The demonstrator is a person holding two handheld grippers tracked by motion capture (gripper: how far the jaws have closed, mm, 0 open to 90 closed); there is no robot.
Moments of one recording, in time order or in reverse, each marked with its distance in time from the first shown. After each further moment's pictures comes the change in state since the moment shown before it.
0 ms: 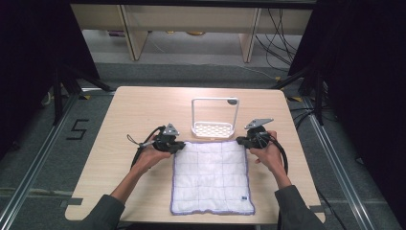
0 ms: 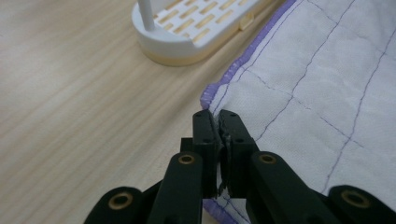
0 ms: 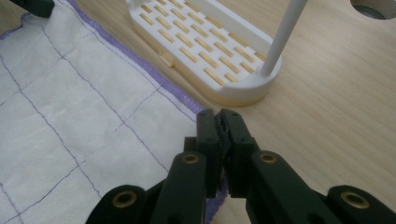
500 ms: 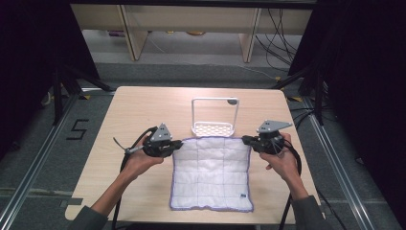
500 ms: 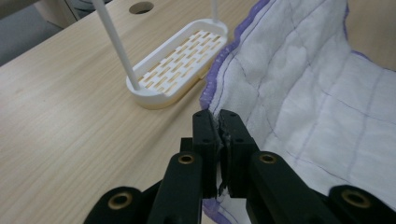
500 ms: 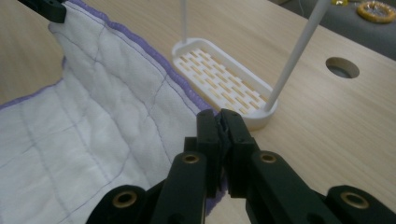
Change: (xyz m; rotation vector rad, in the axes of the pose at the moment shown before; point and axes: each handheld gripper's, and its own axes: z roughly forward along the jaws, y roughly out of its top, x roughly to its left) left arm -0.042 0.011 -0.071 -0.129 -0.001 0.125; right arm 0.028 -0.001 -0.071 -0.176 0.022 -0.101
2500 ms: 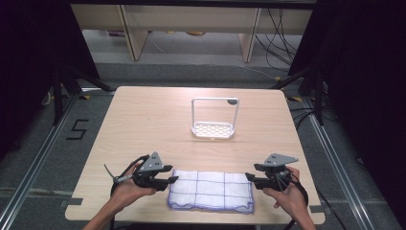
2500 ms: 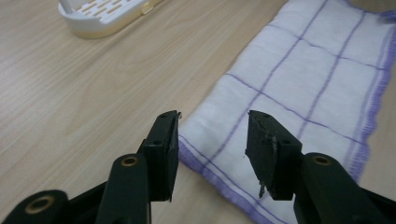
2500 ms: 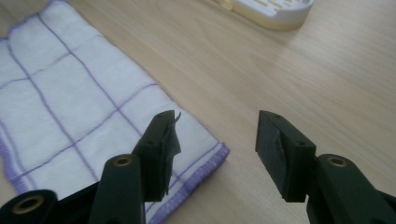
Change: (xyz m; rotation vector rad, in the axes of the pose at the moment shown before) left arm -0.036 -0.052 -0.011 0.085 -0.083 -0.078; right arm 0.048 -0.073 -0.017 0.125 -0.047 0.103
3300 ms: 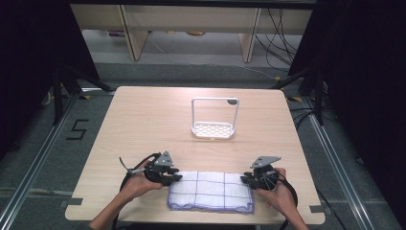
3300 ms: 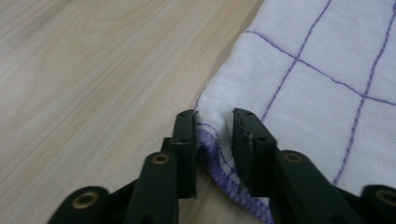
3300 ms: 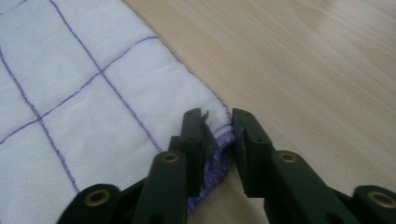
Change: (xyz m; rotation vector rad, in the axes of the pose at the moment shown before) left arm 0.011 -0.010 0.037 0.121 -0.075 0.021; right arm 0.003 -0.009 0.037 0.140 0.058 -0.024
